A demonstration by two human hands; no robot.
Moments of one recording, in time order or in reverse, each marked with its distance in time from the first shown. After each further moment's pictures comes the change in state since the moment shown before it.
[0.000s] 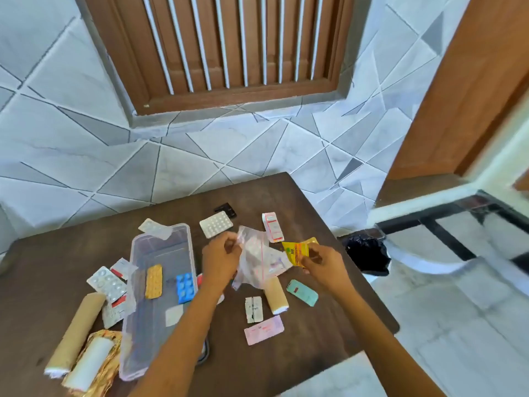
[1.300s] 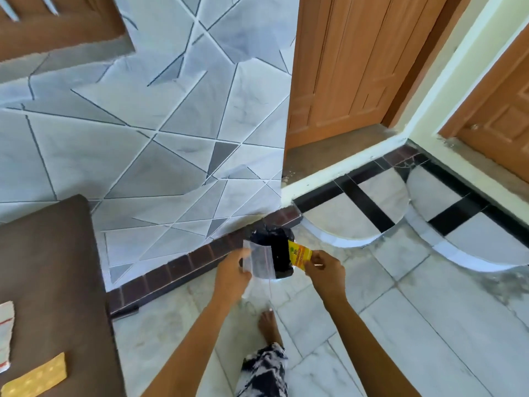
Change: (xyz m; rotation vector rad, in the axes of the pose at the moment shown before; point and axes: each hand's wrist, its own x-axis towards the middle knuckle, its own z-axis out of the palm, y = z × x) left_hand 0.099 0.180 0.525 0.124 -0.500 -0.109; right_hand 0.213 0.358 -0.312 0.213 0.275 0.556
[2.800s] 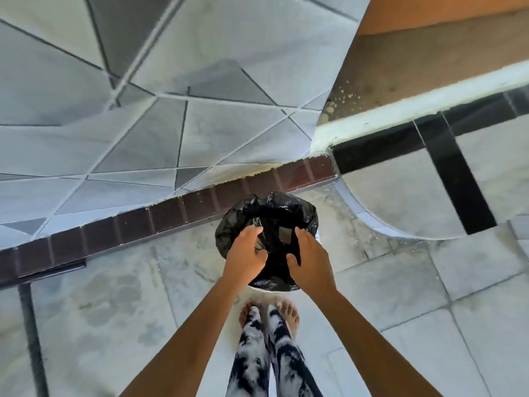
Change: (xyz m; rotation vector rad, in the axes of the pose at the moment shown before) left_hand 0.309 -0.150 0.220 0.156 -0.248 -0.261; right_hand 0.329 0.186 0.185 -0.724 -0.540 -0.159
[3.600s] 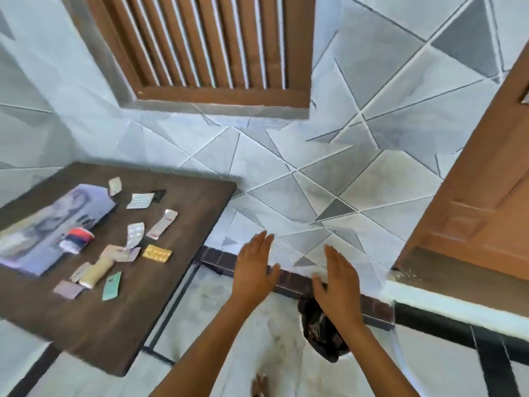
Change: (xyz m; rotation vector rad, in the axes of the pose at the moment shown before) left_hand -0.506 0.112 -0.177 0.046 1.040 -0.093; right_hand -0.373 -0.203 -0.210 -0.066 0.206 -0.889
